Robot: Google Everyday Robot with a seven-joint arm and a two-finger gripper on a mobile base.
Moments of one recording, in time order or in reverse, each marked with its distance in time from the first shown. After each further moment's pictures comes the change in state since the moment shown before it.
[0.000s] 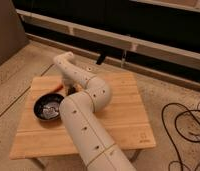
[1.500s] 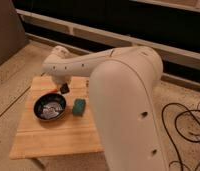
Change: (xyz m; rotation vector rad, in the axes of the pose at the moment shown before) arm 0.109 0.057 -0.174 0.057 -0.400 -0.175
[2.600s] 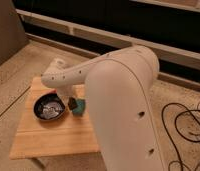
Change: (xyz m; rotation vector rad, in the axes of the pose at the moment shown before) arm 0.097 -0.004 0.019 0.102 0.290 -0.031
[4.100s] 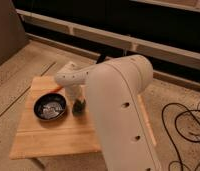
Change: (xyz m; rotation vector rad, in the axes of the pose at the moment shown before) arm -0.005 -0.018 0.070 -0.099 0.076 0.120
